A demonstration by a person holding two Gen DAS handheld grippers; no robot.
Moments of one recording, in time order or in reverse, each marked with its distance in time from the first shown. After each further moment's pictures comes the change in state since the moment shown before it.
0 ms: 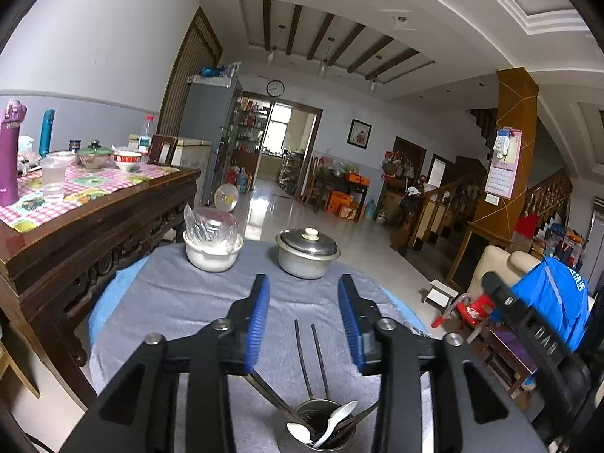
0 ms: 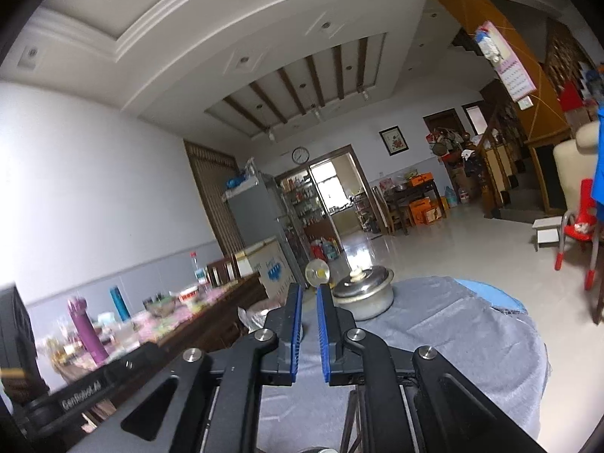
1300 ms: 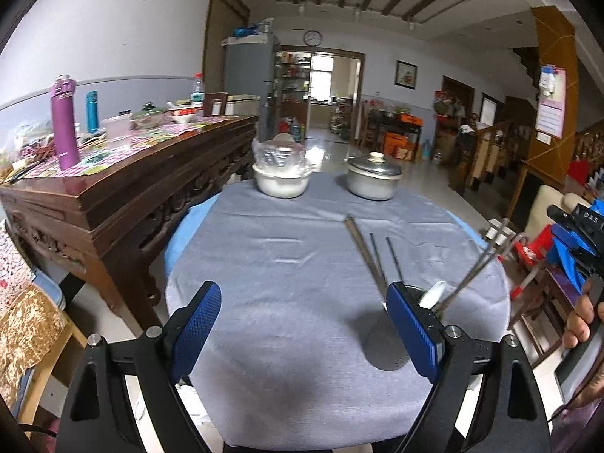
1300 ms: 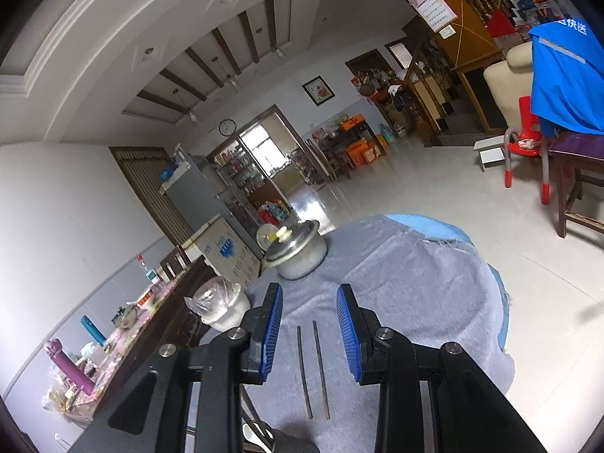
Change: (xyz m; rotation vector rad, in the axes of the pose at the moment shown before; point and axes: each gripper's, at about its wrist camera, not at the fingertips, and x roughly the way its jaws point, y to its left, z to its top) left arm -0.032 0.040 -0.075 0.071 0.222 0.261; right arm 0.005 -0.104 -0.005 0.236 0.189 -0.210
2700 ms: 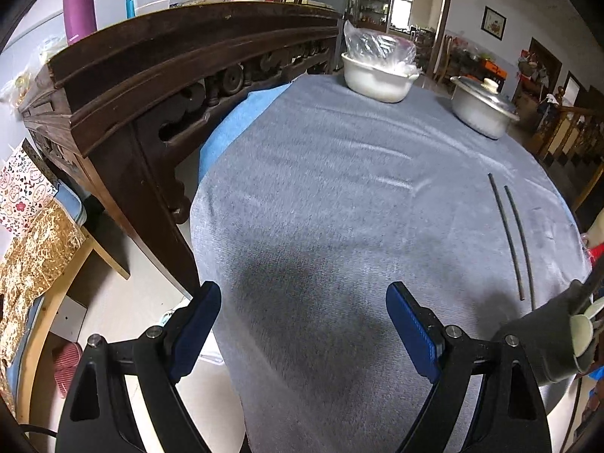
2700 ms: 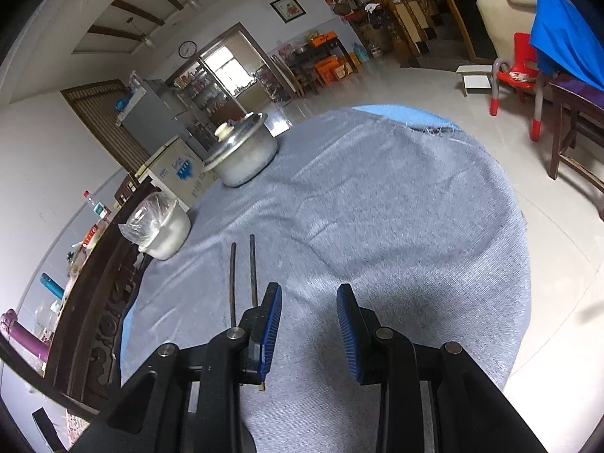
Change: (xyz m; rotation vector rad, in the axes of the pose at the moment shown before) left arm 0.162 0.073 -0.037 -0.164 0.354 0.217; right arm 0.133 -0.053 -0.072 0.025 0.340 -0.134
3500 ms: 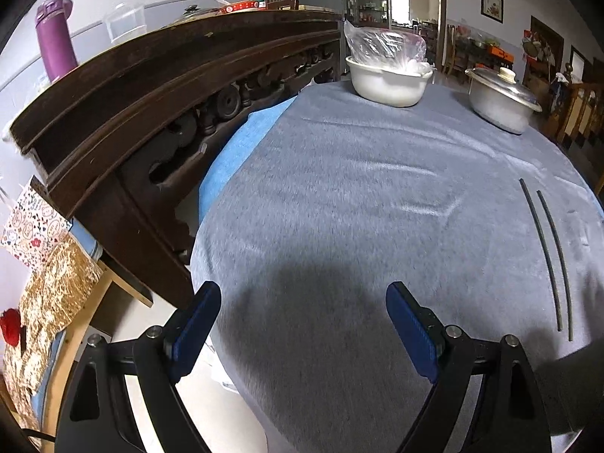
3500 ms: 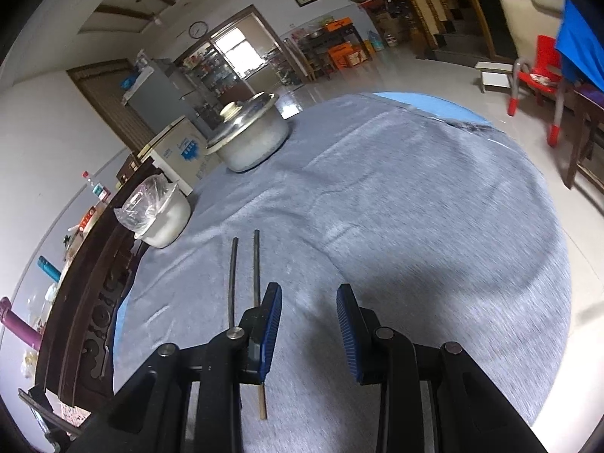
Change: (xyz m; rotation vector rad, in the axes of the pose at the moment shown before) left arm 0.035 -0.016 0.040 0.086 -0.039 0.110; right arm 0.051 0.019 0.021 -0.064 0.064 0.023
